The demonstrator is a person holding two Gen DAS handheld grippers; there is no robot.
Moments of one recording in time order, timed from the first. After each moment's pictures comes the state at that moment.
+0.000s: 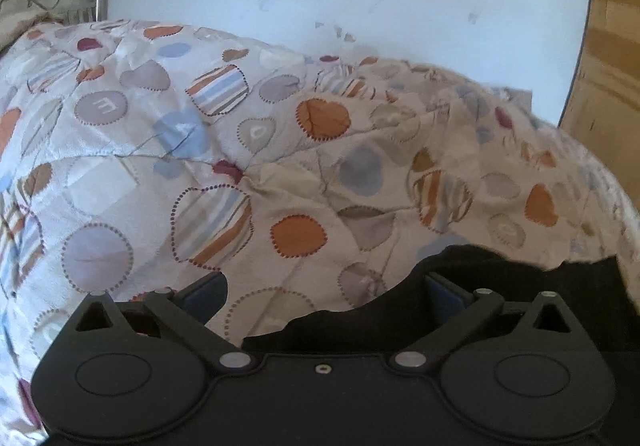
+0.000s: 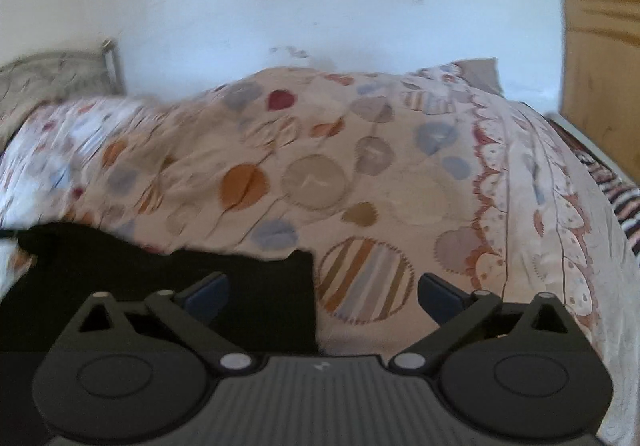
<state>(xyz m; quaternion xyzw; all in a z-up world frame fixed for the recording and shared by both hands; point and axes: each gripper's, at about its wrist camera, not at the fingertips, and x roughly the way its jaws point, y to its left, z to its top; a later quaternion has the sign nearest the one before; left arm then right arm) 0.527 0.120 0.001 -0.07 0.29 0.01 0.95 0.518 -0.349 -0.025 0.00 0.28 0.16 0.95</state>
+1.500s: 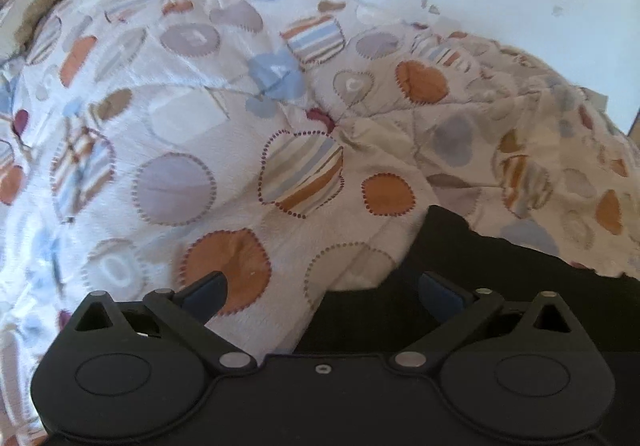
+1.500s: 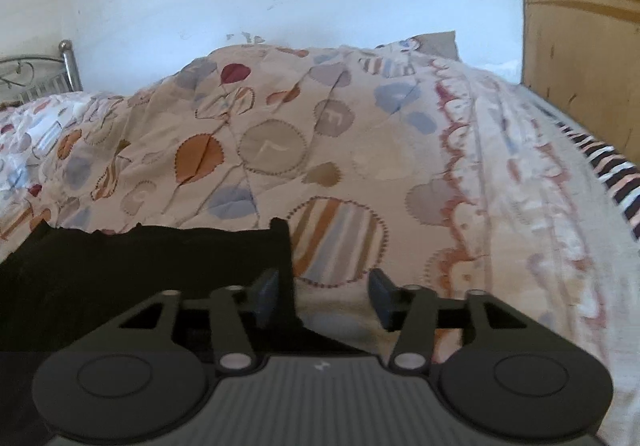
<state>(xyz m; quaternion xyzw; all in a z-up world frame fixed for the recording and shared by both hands) 0.514 0.147 -0.007 -0.11 0.35 0.12 0.92 0.520 -0.357 -0.048 0.04 0.30 0.08 0.95</state>
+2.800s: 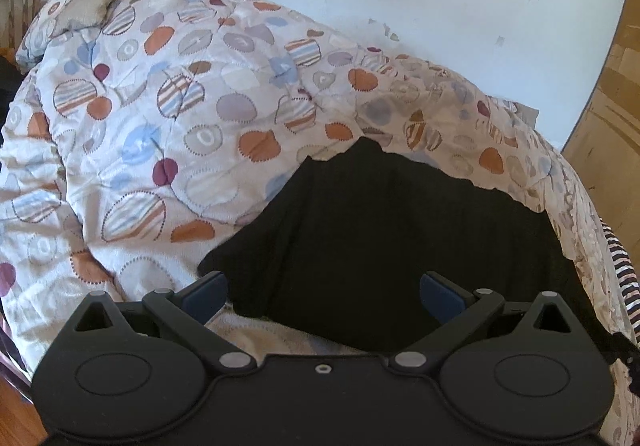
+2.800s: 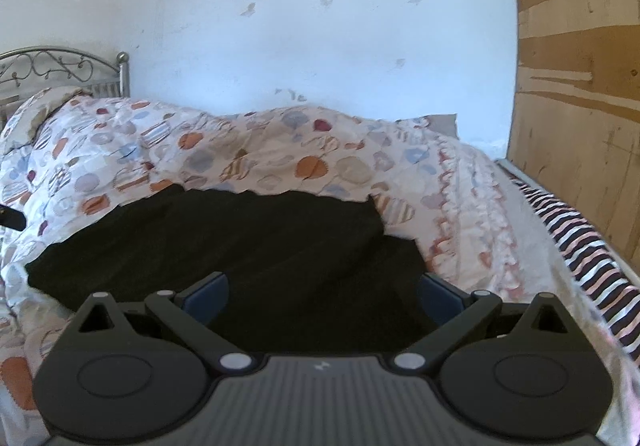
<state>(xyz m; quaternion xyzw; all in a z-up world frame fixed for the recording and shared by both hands) 0.268 0.099 0.023 -0.15 0.31 0.07 0.93 0.249 -0.279 -0.013 -0.02 0.20 0.09 0.98</state>
